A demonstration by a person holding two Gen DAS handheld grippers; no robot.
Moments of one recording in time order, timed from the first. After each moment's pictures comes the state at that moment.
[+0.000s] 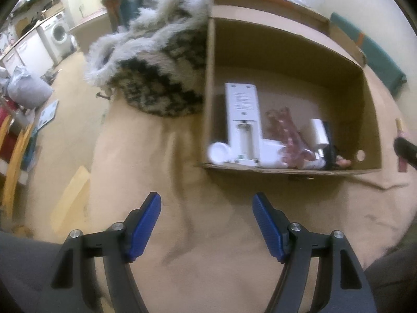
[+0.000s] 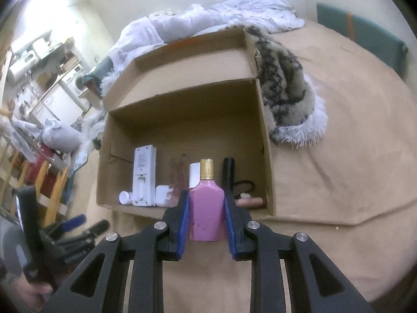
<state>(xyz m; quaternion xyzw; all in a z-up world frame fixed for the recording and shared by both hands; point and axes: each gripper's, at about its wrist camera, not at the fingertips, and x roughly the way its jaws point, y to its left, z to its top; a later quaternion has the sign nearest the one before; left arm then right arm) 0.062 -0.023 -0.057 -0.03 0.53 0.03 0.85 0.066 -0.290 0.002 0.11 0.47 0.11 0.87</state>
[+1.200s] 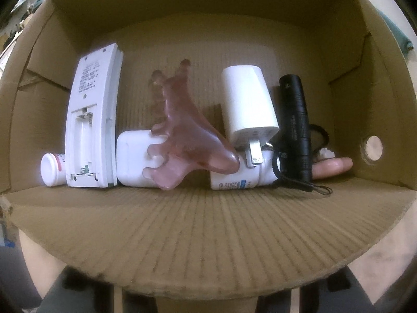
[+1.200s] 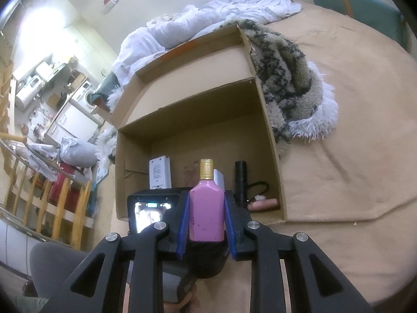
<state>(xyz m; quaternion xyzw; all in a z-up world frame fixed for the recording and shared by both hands) 0.144 -0.166 -0.148 0.01 0.58 0.02 0.81 0.077 -0.307 0.002 0.18 0.47 0.14 0.85</state>
